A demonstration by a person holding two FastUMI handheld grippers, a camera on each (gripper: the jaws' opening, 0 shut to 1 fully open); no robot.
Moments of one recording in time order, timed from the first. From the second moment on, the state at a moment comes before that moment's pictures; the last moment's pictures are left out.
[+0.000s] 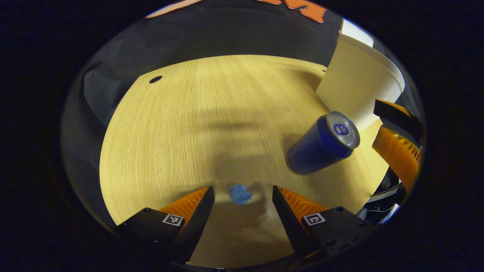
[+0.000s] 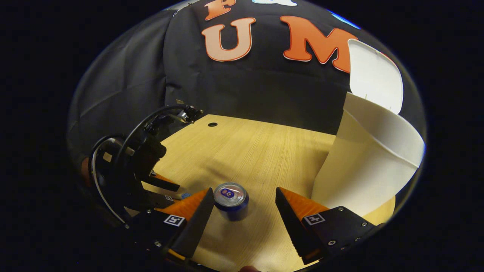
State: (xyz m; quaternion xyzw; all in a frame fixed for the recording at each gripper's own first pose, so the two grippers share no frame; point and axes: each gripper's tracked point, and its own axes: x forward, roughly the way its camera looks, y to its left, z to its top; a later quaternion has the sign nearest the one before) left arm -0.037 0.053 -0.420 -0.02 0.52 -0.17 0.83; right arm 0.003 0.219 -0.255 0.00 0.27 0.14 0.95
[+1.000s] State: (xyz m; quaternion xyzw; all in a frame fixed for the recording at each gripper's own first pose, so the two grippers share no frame) left arm -0.016 0.067 -0.421 0.00 0.51 -0.17 0.84; right arm 0.023 0.247 -0.318 0.01 0.32 0.14 0.94
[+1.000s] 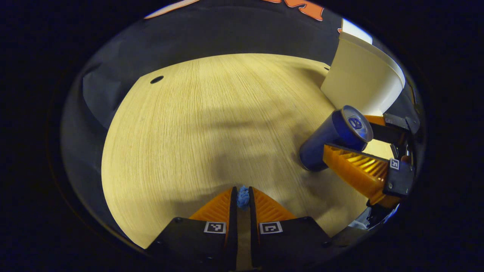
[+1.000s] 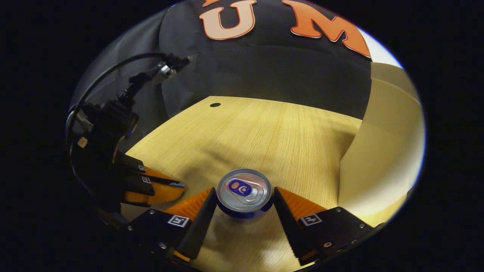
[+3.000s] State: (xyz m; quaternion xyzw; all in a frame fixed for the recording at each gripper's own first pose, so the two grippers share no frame) left arm 0.083 -0.161 -0.109 -0.05 0.16 -0.30 0.94; right arm -0.069 0.014 -0.245 0.02 0.28 0.01 0.96
